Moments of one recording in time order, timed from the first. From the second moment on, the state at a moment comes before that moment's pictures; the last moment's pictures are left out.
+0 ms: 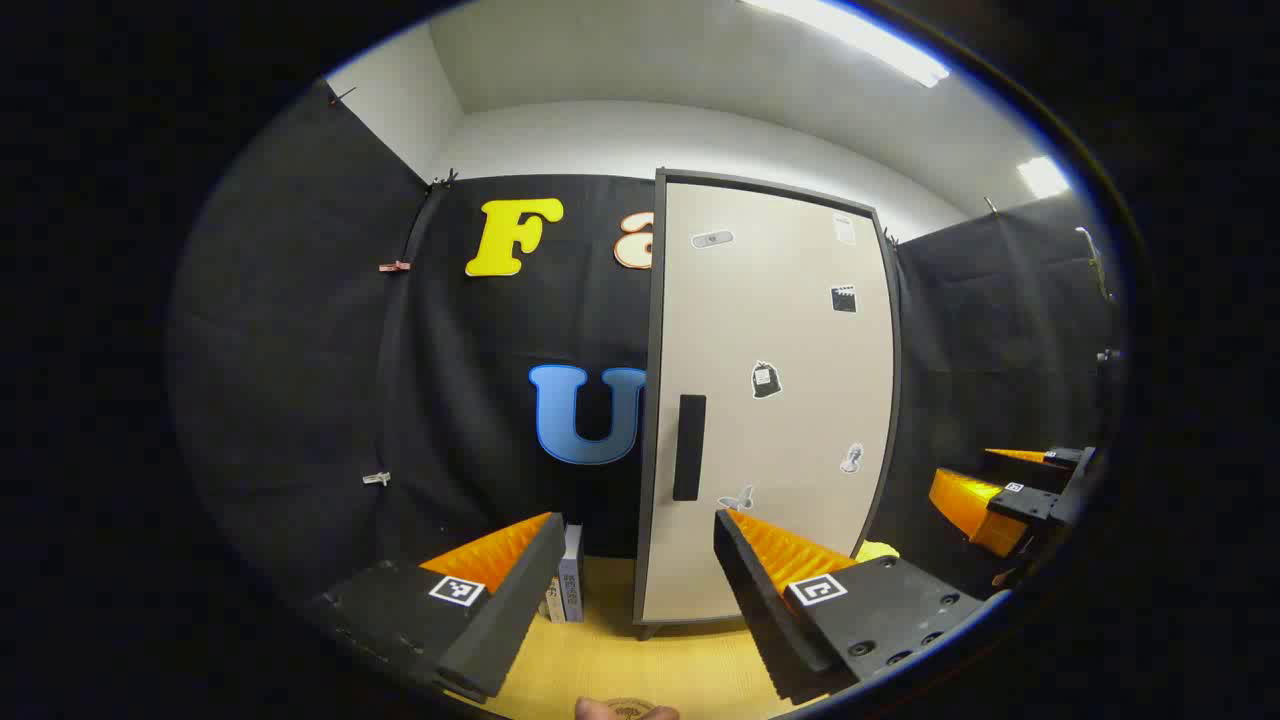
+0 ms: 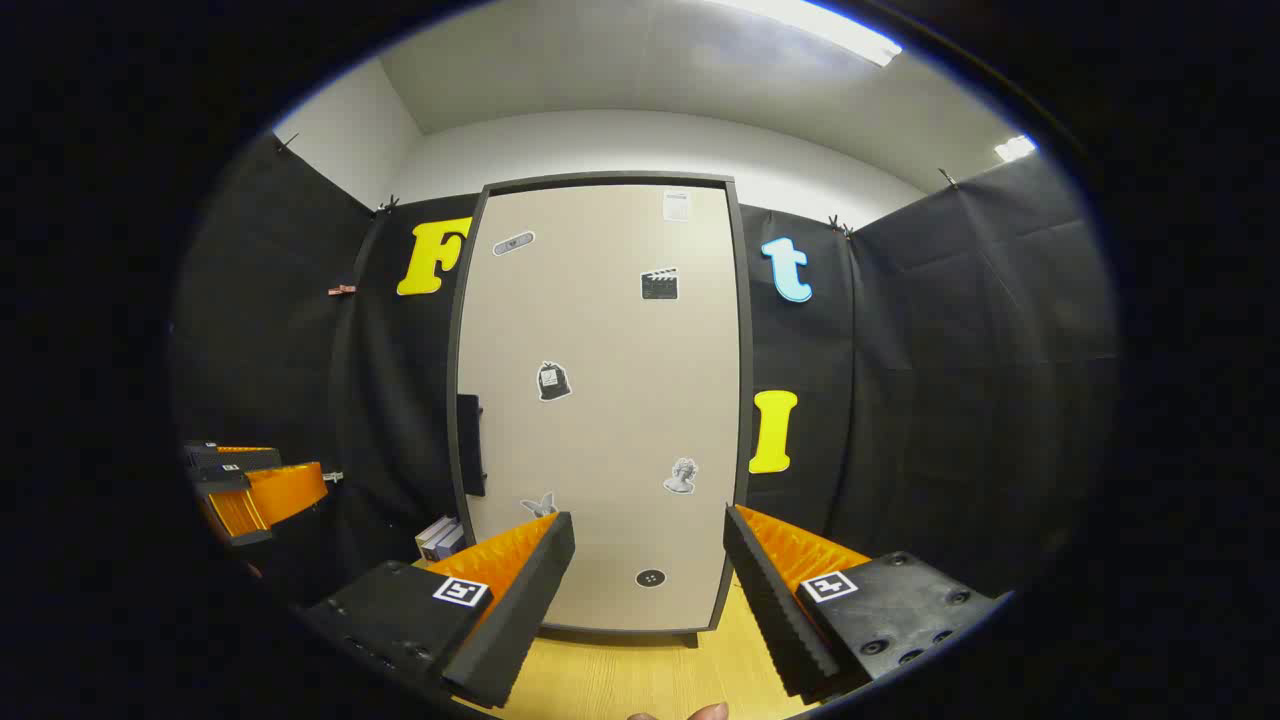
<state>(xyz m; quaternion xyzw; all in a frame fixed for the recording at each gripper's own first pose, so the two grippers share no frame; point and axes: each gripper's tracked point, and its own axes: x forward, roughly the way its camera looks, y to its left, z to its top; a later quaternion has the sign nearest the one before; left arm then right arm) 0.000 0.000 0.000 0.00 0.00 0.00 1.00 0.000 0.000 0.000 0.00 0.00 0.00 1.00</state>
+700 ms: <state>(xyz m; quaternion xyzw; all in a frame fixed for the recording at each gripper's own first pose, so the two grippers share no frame) 0.007 0.017 0.002 0.02 -0.01 0.01 1.00 0.003 0.014 -0.007 0.00 0.02 0.00 1.00</state>
